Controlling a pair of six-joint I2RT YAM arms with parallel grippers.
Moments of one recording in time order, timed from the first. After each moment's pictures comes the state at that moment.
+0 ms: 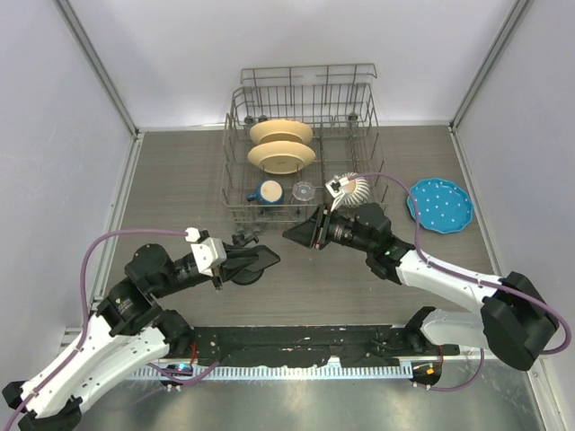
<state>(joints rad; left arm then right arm) -0.78 0.44 0.67 -0.29 0.38 0.16 0.73 1.21 0.57 0.57 -0.41 0.86</state>
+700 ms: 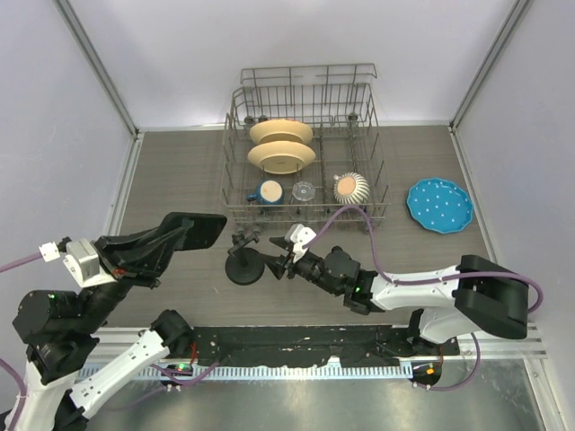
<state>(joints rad) -0.78 0.26 1.00 -0.33 0.00 -0.05 1.18 1.34 0.52 0.85 0.16 0.00</state>
